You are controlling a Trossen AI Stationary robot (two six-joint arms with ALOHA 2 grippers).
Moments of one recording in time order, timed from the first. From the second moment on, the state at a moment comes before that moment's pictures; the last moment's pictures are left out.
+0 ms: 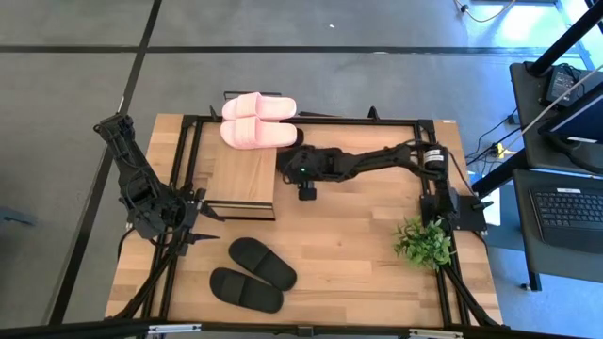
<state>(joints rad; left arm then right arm) -0.97 0.59 0.54 -0.57 -0.74 -0.42 -0.18 2.07 1.35 -0.16 0.24 -0.41</state>
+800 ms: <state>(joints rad) -0.97 0.59 0.54 -0.56 -0.74 -0.42 -0.12 1.98 1.41 -0.35 0.30 -0.29</state>
